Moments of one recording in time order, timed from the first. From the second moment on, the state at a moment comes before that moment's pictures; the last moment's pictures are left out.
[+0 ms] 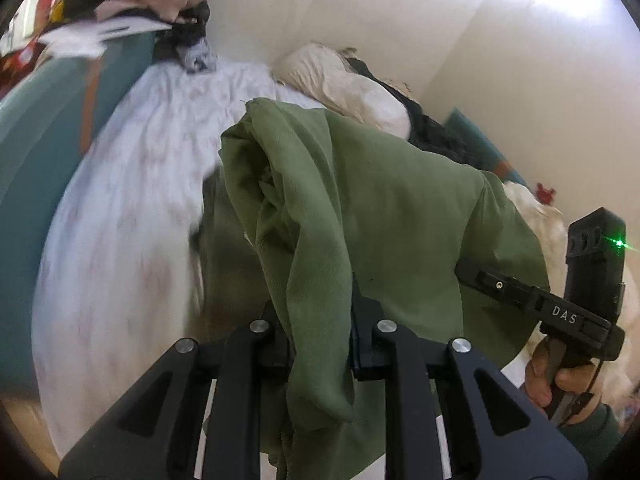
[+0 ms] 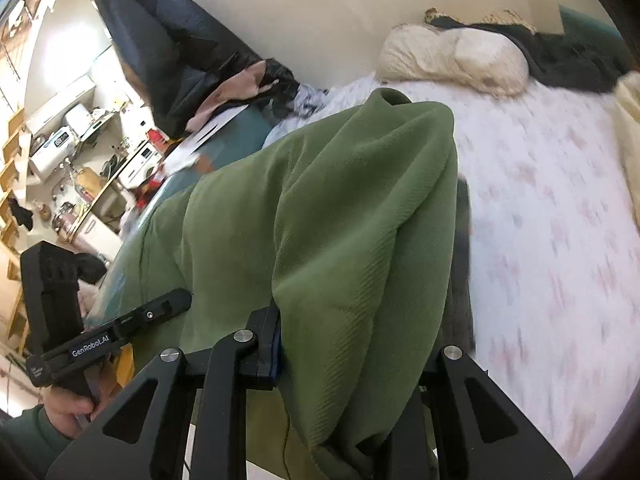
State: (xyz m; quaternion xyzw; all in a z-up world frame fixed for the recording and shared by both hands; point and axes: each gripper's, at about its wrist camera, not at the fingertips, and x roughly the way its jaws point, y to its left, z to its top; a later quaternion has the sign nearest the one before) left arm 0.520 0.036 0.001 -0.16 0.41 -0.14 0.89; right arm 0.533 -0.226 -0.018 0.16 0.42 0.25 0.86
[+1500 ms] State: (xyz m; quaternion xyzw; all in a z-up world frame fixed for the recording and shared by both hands) left arm 0.010 0.004 0.034 -0.02 0.24 -0.05 0.97; right arm 0.026 -0.235 0.024 0.04 0.28 0.06 0.96
